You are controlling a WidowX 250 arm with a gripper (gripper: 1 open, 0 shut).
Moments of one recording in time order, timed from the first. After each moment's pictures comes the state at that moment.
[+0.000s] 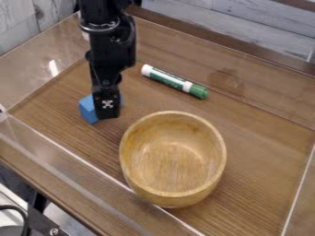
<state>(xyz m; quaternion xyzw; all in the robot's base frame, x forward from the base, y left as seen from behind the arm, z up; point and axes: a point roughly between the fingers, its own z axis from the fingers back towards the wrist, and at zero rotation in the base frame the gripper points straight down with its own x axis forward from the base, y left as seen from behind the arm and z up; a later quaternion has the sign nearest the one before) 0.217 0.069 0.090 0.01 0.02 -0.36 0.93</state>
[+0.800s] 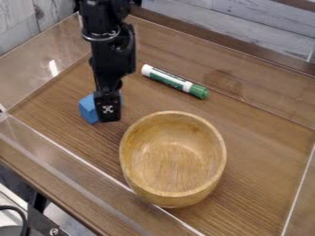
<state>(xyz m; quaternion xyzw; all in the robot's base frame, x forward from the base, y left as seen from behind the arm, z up) 0.223 0.075 0.076 0.01 0.00 -0.38 0.92</state>
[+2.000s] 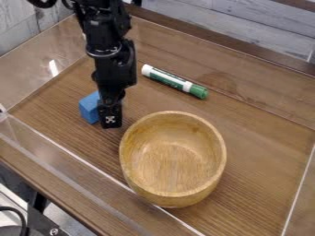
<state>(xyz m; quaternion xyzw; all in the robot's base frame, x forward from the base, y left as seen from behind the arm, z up) 0.232 0.079 0.051 0.01 0.00 -0.39 0.92</state>
